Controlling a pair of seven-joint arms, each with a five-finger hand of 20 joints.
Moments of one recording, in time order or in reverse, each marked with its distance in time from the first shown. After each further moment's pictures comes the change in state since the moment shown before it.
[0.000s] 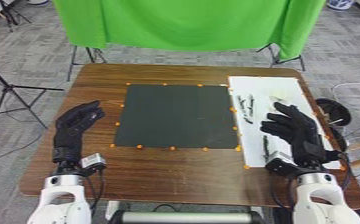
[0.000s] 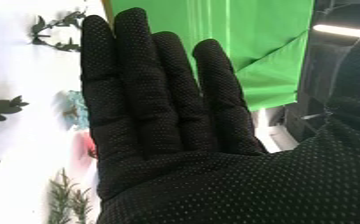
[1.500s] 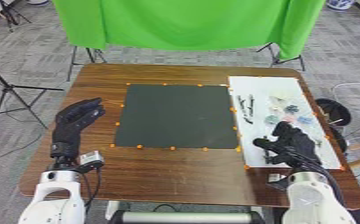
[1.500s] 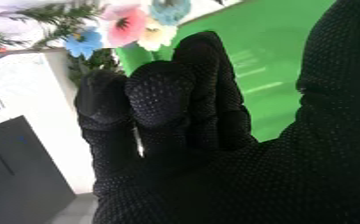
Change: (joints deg) left arm -0.7 1.4 -1.4 -1.1 3.0 -2.2 -3.0; right arm 2.2 10.4 -11.2 -5.7 -77.2 -8.7 45.8
